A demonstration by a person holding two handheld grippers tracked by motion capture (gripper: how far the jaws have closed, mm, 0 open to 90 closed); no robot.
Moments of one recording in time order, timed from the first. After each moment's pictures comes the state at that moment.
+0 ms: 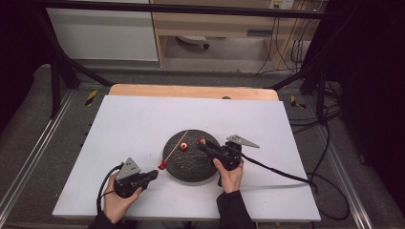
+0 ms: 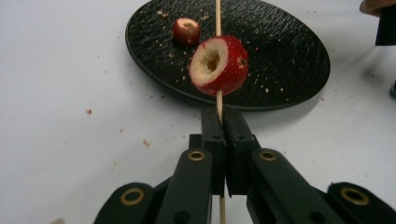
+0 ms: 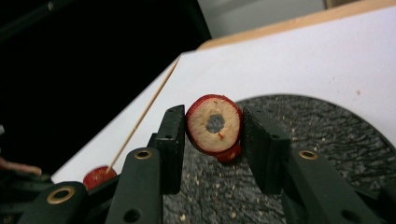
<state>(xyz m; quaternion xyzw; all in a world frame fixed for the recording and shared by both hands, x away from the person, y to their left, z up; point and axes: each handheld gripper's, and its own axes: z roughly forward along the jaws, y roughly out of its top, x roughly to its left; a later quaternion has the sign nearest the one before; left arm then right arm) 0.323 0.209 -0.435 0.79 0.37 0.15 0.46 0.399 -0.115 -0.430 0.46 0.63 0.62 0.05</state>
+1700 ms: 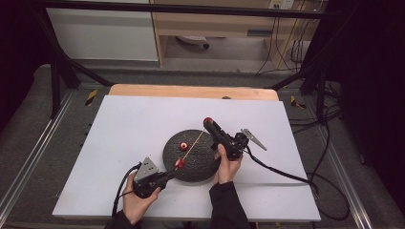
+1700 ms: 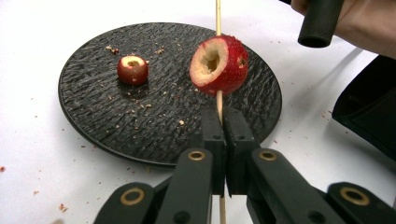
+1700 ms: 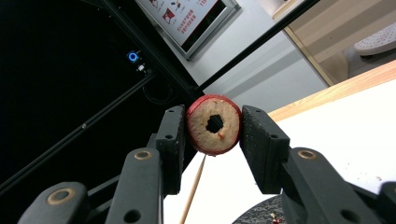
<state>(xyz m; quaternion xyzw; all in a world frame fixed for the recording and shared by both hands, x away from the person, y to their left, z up) 0.319 0.160 -0.427 0.78 0.36 0.14 0.49 0.414 -0.118 -0.414 0.49 0.45 0.74 0.06</state>
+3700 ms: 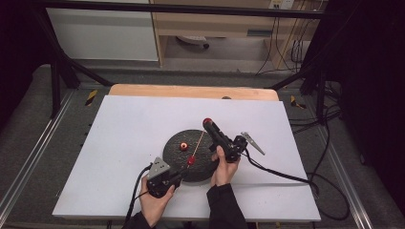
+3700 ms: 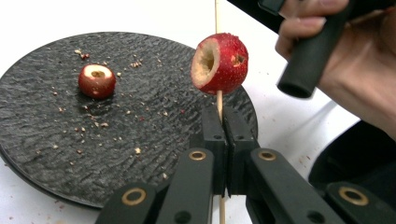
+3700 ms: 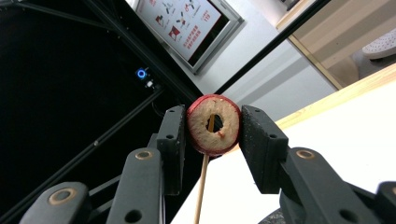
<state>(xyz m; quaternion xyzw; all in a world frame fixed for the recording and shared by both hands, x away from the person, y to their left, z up) 0.321 0.124 -0.432 0.73 0.41 0.11 0.53 0.408 -0.112 -0.421 0.49 0.41 0.76 0.05</state>
